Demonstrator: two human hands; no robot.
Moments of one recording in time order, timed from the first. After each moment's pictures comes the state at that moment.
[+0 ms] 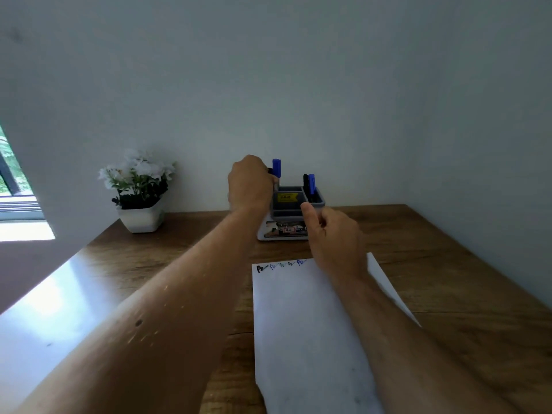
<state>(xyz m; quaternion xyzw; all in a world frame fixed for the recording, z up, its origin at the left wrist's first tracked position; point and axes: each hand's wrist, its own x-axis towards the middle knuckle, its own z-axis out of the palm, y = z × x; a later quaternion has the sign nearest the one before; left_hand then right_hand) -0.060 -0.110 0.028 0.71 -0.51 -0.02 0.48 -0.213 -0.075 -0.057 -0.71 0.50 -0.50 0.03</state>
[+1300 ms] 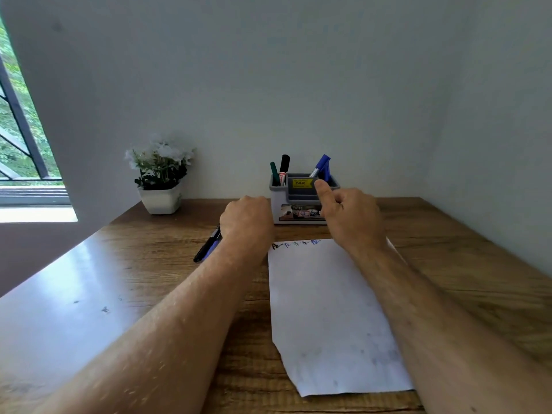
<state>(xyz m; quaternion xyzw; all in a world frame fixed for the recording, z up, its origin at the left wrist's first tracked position) -0.058 -0.010 -0.024 0.79 -0.58 0.12 0.14 -0.215 -0.066 -0.041 -0.73 0.48 -0.48 0.03</state>
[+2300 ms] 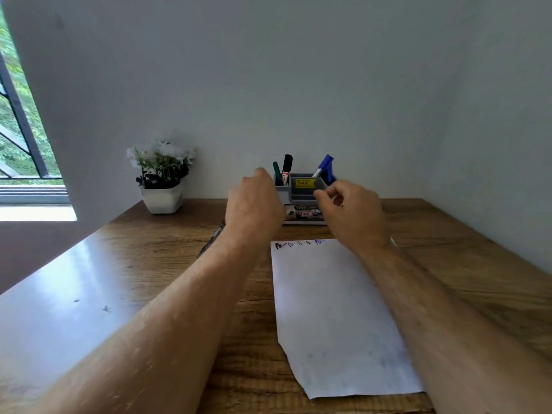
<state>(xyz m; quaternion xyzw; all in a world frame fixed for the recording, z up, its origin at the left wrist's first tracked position) -0.062 -0.005 -0.002 0.74 -0.58 0.08 0.33 -0.214 -0.055 -0.033 -0.75 0.45 -0.48 0.03</state>
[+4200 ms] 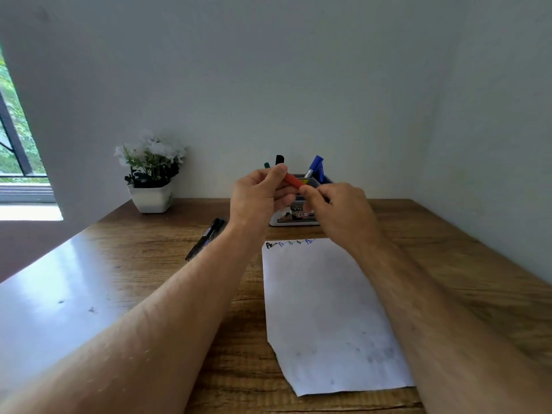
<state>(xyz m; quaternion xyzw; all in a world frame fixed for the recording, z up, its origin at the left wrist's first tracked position) -0.076 -0.005 -0.008 0.39 -0.39 -0.42 0.72 -0.217 -0.041 -0.020 -0.78 0.45 -0.42 0.06</state>
